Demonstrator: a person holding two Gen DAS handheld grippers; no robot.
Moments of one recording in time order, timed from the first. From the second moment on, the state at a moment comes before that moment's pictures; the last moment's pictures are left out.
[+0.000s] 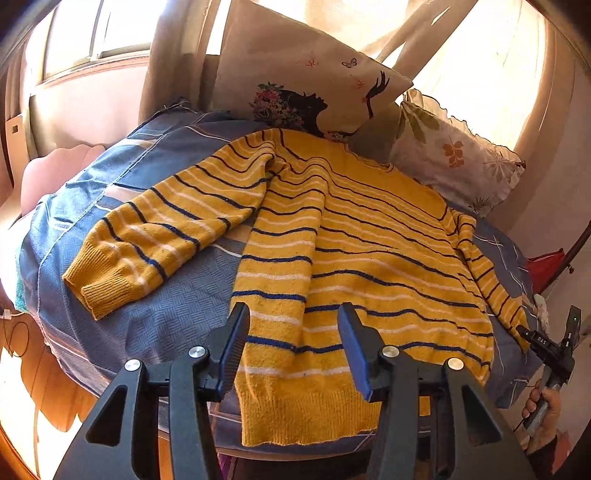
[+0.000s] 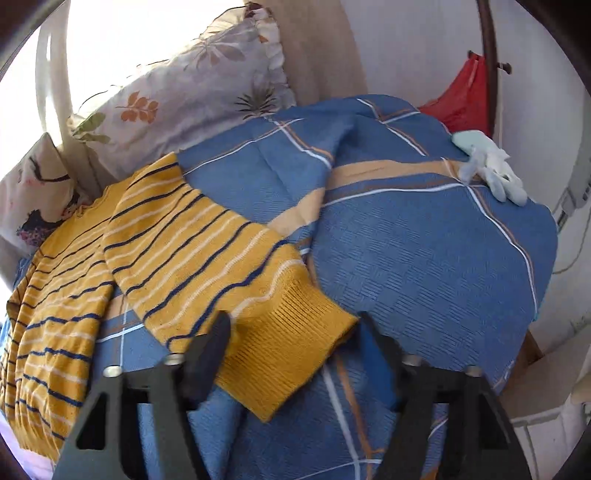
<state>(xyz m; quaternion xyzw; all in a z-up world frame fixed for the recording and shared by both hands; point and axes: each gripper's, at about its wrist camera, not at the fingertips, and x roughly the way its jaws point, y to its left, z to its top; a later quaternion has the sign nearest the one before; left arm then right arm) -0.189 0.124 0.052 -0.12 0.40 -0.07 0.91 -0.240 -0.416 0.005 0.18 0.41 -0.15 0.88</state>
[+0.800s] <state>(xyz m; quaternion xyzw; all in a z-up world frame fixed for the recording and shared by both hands) -0.133 0.175 0.030 -0.18 0.40 -0.04 0.90 -0.116 -0.406 0.130 0.20 0.36 -0.10 0.90</state>
